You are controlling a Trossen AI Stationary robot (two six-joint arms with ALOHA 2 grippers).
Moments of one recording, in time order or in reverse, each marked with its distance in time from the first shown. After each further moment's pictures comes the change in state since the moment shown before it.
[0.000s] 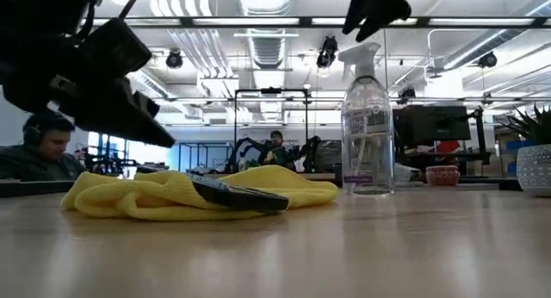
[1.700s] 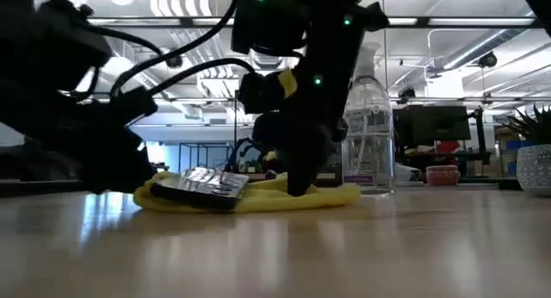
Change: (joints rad) left arm 0.044 0.373 0.036 0.022 -0.380 -0.245; right arm 0.288 0.838 0.046 0.299 -0.105 0.104
